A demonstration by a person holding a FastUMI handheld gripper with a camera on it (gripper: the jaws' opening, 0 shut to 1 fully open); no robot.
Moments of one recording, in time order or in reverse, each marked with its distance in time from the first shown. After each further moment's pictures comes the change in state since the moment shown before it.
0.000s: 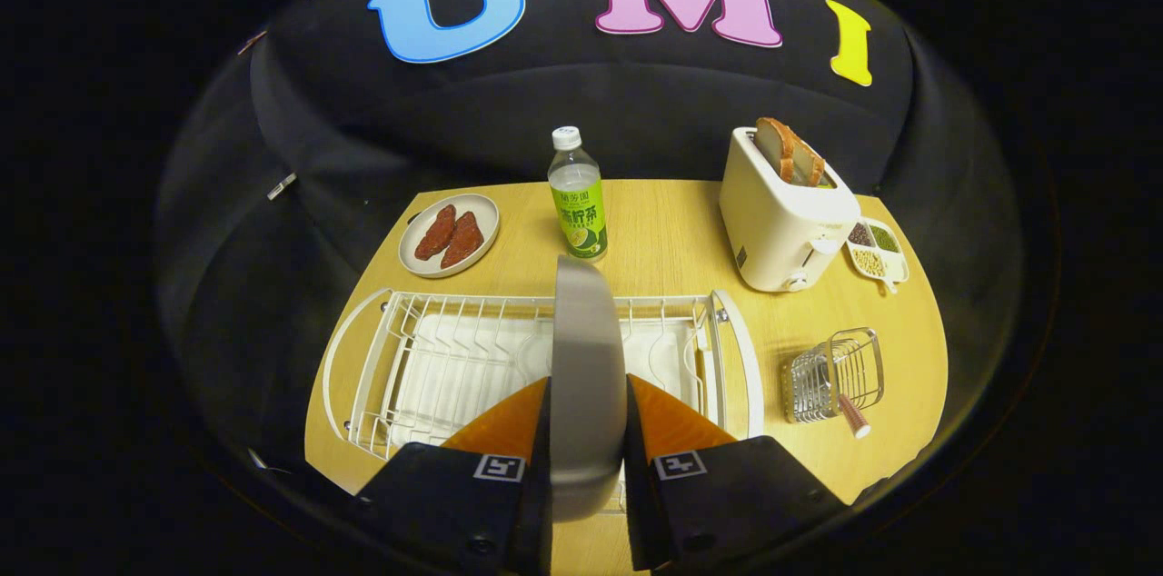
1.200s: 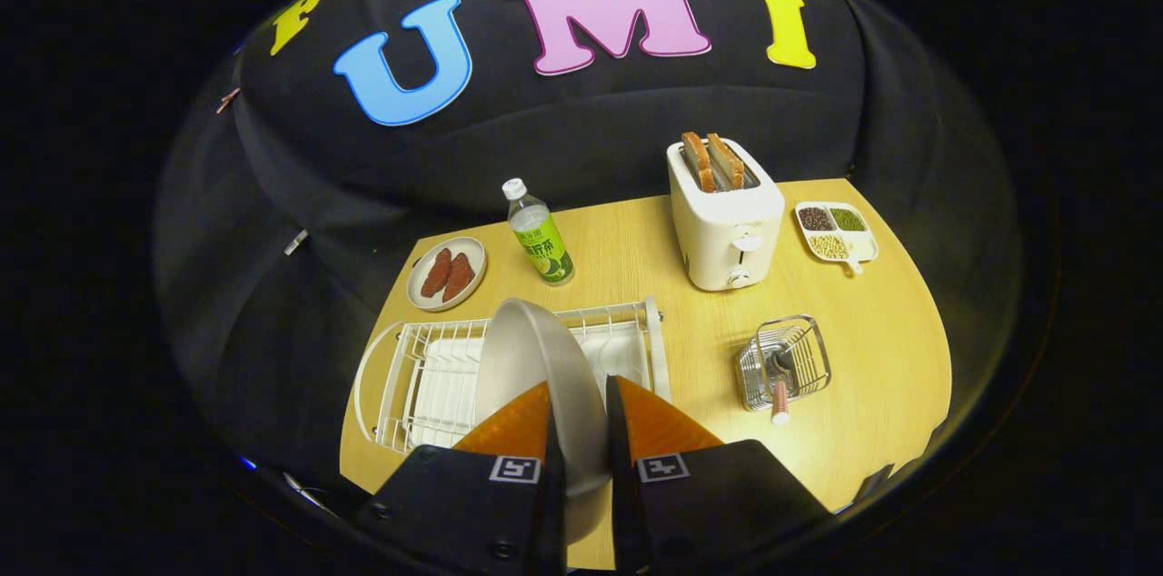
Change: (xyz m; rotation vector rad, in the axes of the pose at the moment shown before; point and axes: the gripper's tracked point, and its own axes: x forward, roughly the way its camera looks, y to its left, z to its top) arm -0.091 -0.073 0.006 0.146 -0.075 0.081
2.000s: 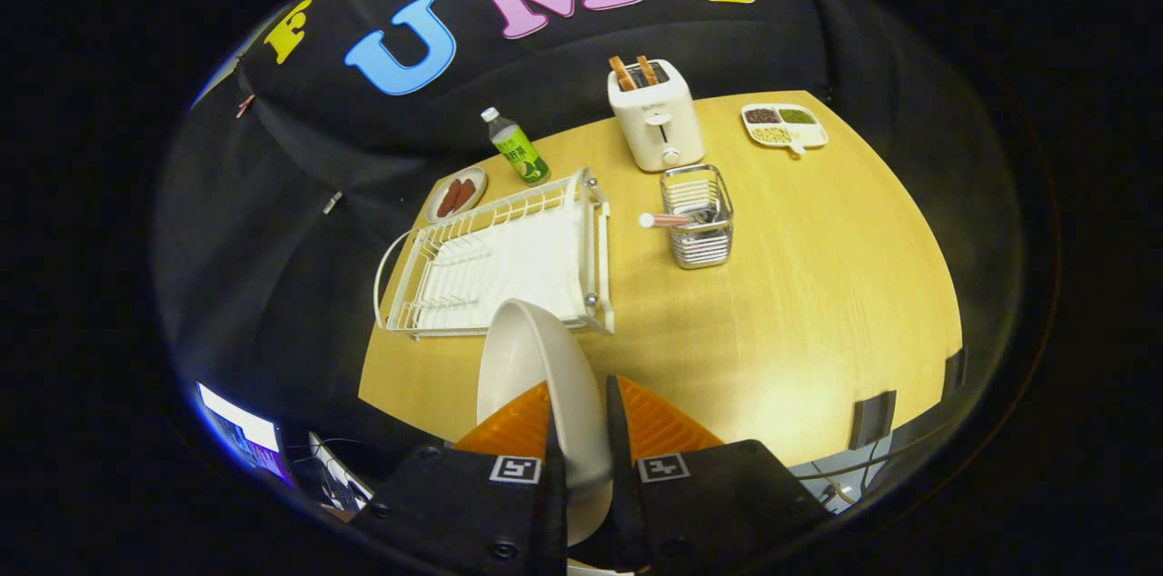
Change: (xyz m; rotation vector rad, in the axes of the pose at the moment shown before) arm -0.109 -0.113 -0.140 0.102 0.196 0.073
